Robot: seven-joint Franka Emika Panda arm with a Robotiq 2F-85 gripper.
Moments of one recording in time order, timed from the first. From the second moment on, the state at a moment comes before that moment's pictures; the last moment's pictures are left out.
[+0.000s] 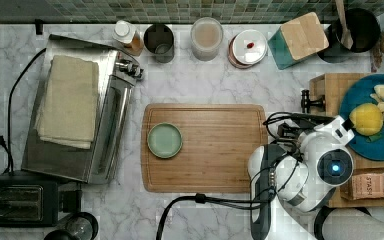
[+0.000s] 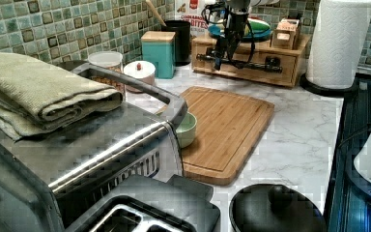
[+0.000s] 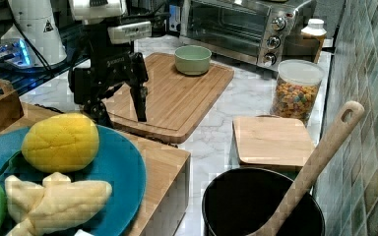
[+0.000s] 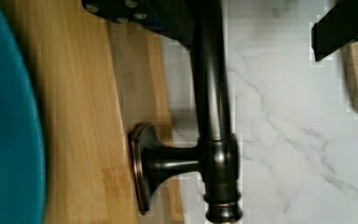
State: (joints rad) arm -0.27 0.22 -0.23 -2.35 0.08 1.26 -1.22
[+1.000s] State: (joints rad) arm -0.25 0.22 -0.23 -2.34 0.07 1.23 -1.23
